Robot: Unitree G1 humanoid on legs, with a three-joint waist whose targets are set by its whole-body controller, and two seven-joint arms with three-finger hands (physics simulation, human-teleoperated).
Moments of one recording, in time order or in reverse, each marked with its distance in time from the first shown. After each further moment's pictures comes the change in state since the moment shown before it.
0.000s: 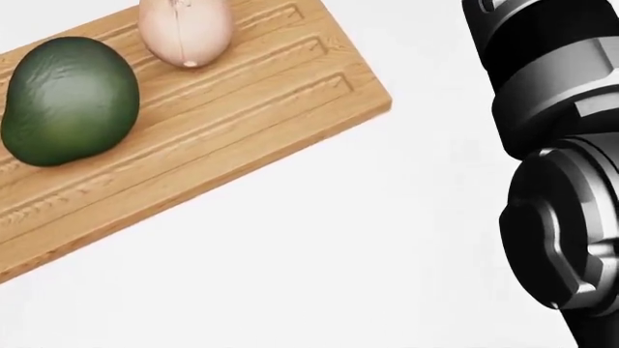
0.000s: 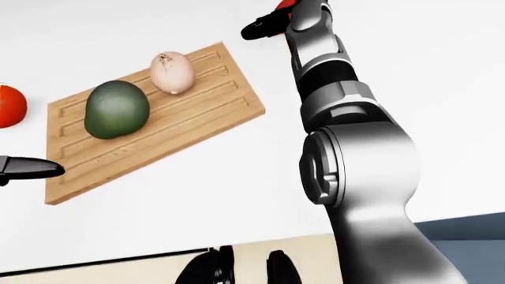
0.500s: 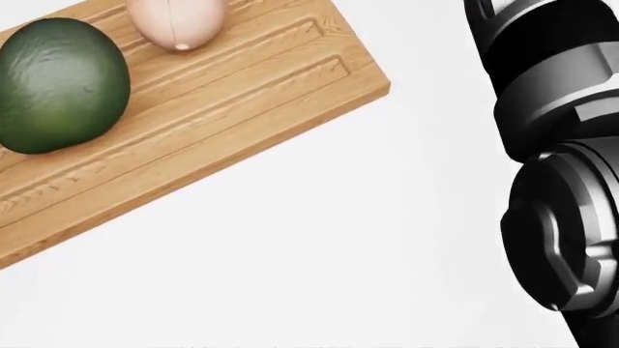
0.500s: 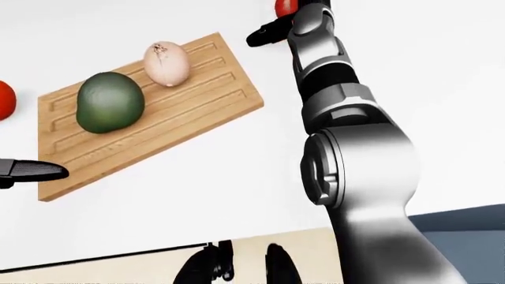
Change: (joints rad) left arm 0.007 -0.018 -0.010 -0.013 0.043 0.010 -0.031; right arm 0.015 -0.005 0.012 -0.009 -0.028 0.055 -0.004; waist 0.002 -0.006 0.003
